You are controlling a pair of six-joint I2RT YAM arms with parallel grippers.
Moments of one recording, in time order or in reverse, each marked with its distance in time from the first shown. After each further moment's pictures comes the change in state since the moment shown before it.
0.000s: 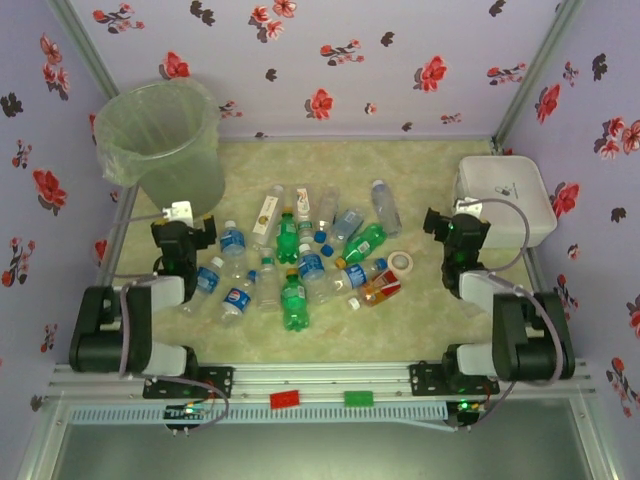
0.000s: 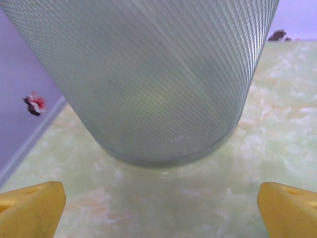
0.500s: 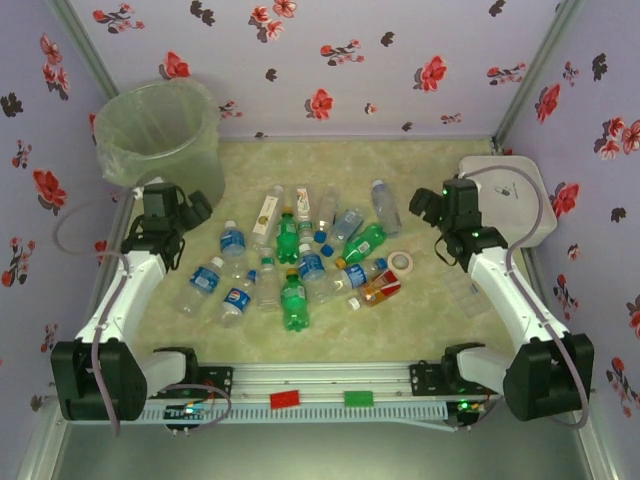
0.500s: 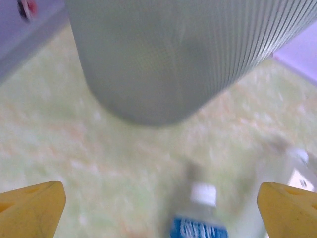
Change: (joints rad) left arm -0.008 -0.202 0.456 -1.032 0.117 -0.556; right arm 0.138 -0.146 0.441 -0.932 -0.117 0.445
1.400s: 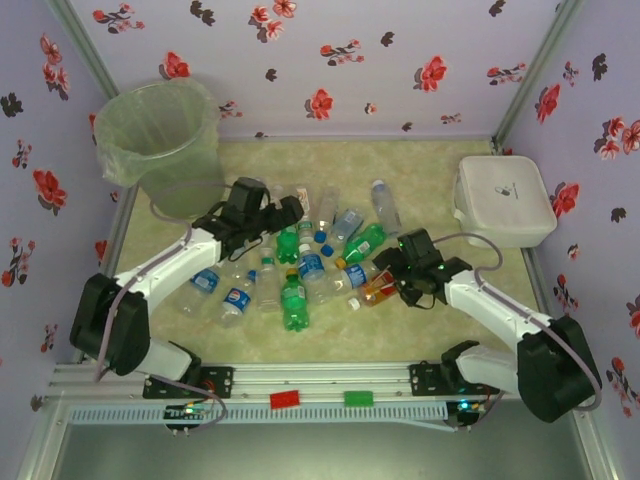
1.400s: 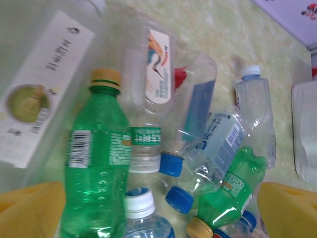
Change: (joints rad) left arm -0.496 0.304 0.159 0.121 0.212 -0.272; right arm 0.287 -0.001 -0.304 -0.039 -0.259 0.713
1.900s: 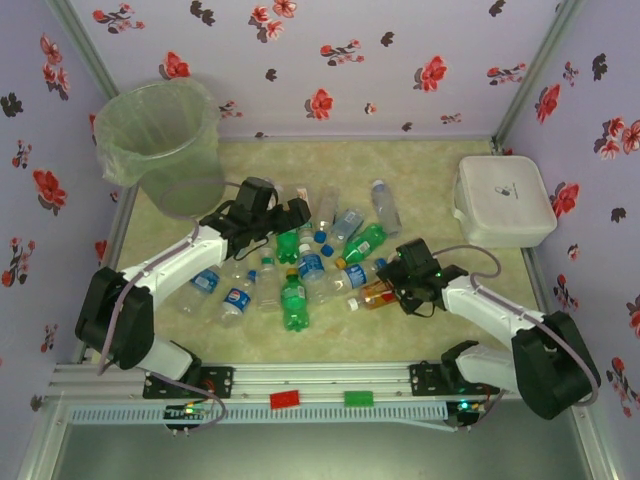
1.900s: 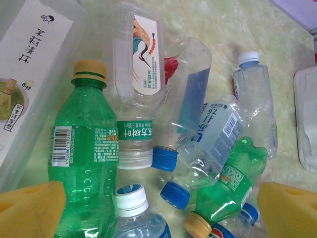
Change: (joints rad) left arm -0.027 0.029 0.022 -0.009 -0.001 0.018; right arm 0.015 0.018 -0.078 0.042 0.005 0.054
